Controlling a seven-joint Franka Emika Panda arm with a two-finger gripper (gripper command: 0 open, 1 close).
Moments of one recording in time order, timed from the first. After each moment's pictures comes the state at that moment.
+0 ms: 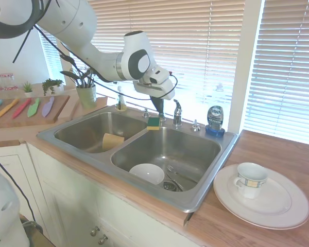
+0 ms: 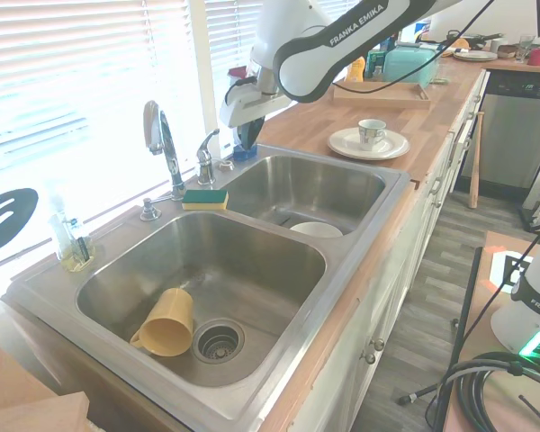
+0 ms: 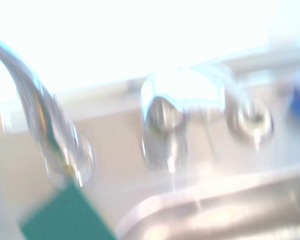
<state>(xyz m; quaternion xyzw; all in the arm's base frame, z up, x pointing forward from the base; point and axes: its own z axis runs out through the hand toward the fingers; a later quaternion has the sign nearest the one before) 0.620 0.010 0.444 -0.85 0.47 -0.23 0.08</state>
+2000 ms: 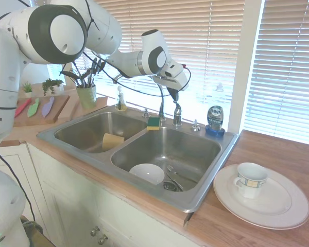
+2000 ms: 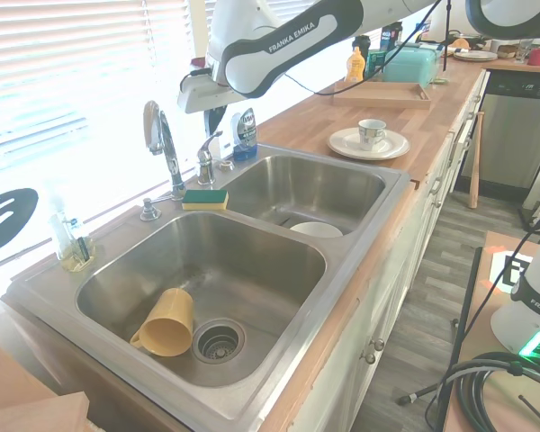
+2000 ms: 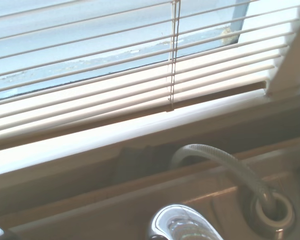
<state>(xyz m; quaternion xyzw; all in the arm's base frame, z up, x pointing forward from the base) 0.712 0.002 0.437 -0.83 0.50 -0.24 0.07</state>
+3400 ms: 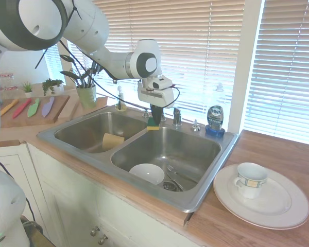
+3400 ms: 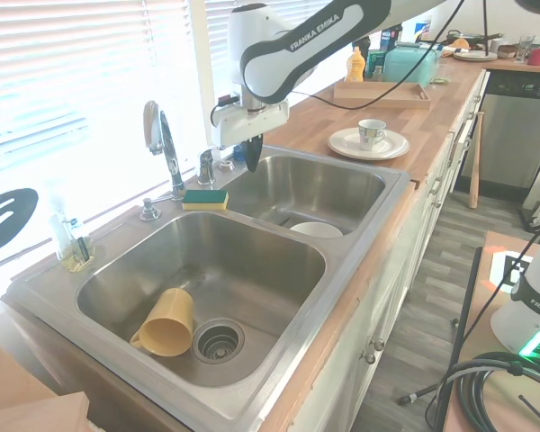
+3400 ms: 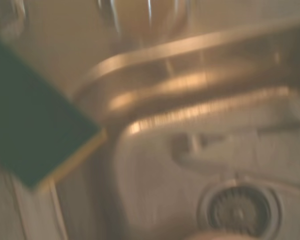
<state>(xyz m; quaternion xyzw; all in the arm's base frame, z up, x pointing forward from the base) 0.609 0.012 0.385 -0.86 0.50 -0.04 -0.03</state>
